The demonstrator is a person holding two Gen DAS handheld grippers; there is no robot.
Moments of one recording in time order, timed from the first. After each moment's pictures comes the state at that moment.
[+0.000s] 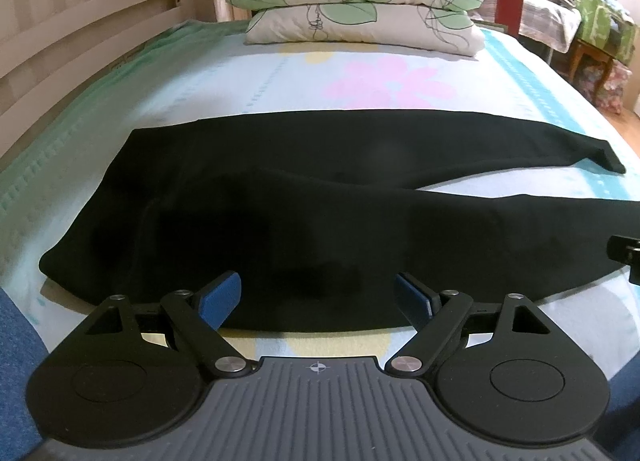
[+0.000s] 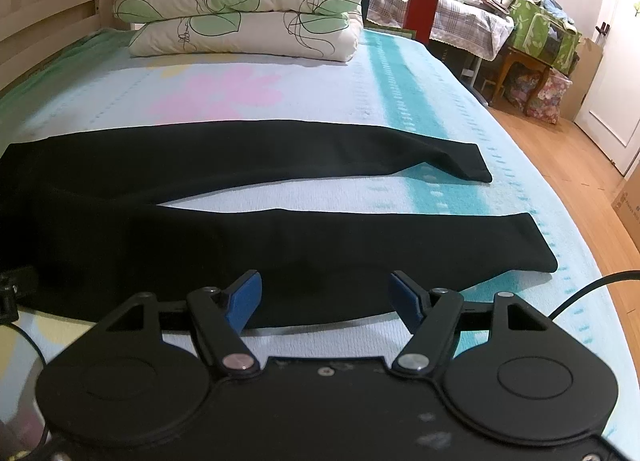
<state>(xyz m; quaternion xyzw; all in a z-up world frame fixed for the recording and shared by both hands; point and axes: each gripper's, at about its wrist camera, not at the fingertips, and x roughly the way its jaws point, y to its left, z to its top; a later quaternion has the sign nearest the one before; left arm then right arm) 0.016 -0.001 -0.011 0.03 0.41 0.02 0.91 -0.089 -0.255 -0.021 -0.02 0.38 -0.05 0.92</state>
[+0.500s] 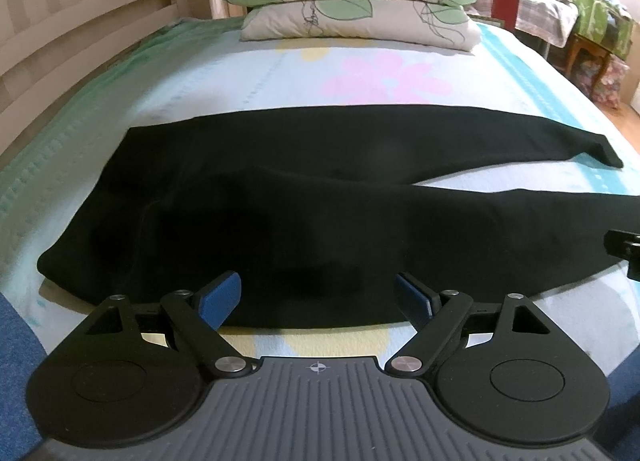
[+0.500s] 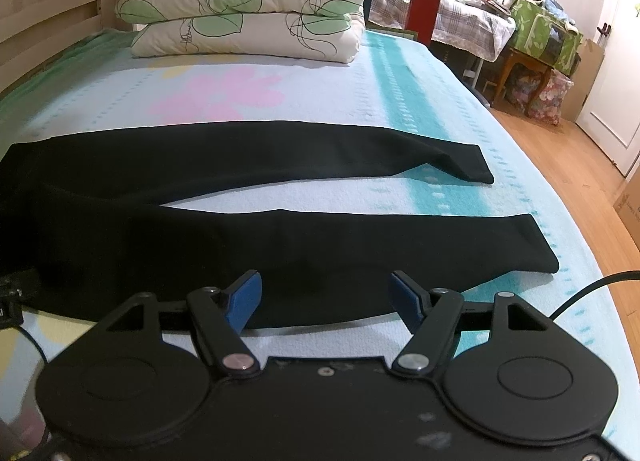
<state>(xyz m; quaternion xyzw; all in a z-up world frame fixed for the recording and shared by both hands) 0.017 -0.002 -0.010 0.03 0.42 0.01 0.91 -0.089 -0.252 -0.019 -0.02 0.38 -0.05 0.92</state>
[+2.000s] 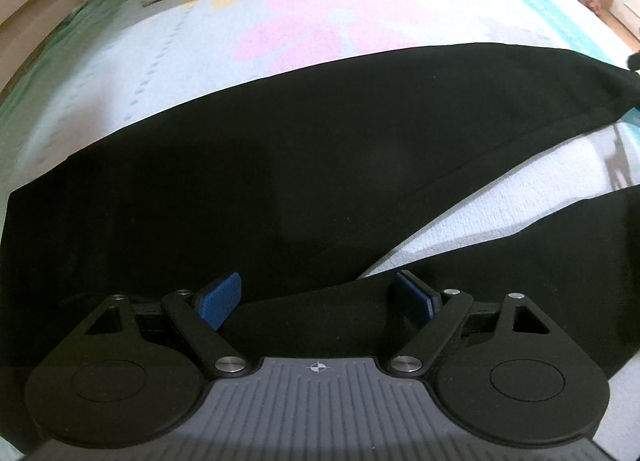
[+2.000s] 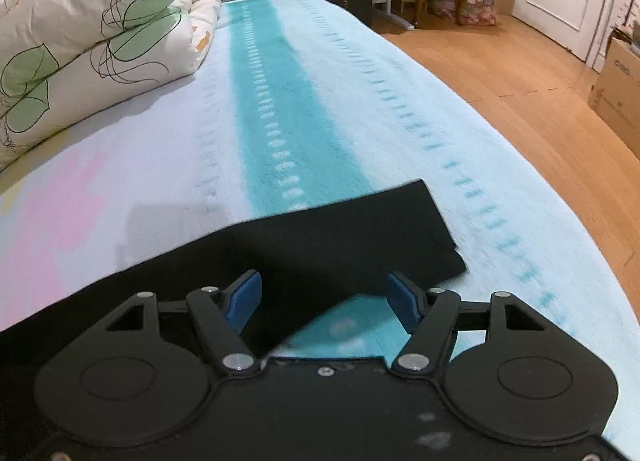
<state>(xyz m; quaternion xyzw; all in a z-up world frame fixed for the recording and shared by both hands) 0.165 -0.037 -0.077 0.12 0.52 -0.06 0.85 0.171 -0.428 -0.050 0.13 0.44 -0.16 0.87</state>
